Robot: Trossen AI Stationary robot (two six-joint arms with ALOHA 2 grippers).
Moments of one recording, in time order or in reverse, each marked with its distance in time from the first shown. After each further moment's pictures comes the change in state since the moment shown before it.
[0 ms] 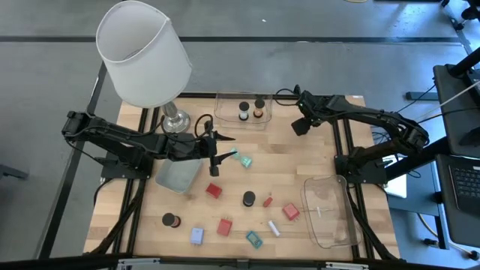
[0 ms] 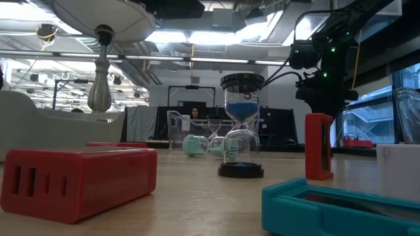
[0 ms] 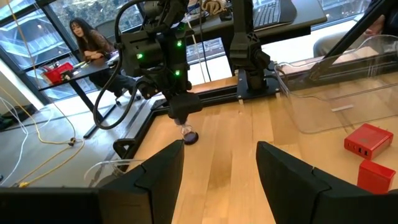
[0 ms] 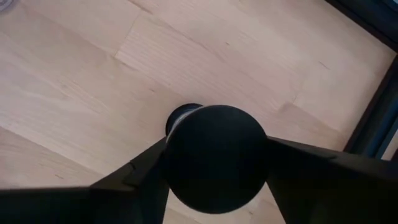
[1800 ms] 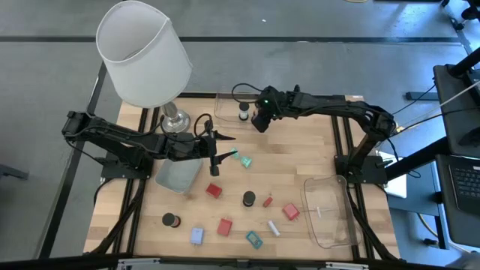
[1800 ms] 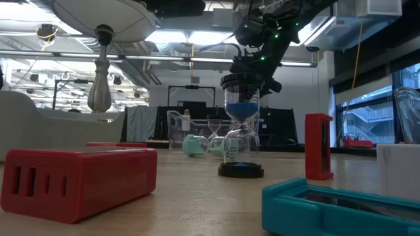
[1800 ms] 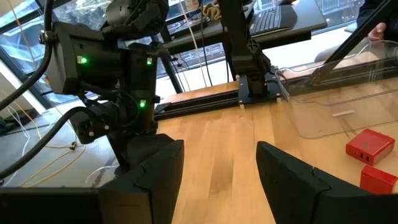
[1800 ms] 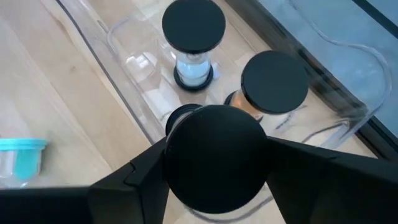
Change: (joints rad) left arm 0.000 0.000 0.000 0.022 0.000 0.010; right arm 0.245 0.368 0.440 0.260 -0.053 -0.126
